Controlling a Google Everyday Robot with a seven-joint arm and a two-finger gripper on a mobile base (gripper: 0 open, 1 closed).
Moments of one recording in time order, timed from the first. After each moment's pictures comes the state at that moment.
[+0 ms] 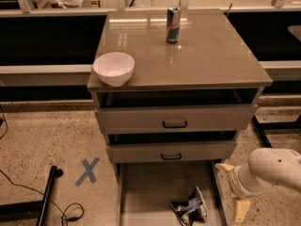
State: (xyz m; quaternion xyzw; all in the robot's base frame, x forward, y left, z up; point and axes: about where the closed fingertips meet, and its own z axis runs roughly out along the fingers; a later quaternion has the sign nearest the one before) arm 0.411 -0.268 0.500 -0.73 0.67 0.04 0.12
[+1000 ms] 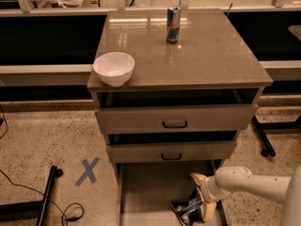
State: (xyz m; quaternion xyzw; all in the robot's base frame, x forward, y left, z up) arm 0.470 -0.220 0.300 -0.75 0.63 0.06 0.17
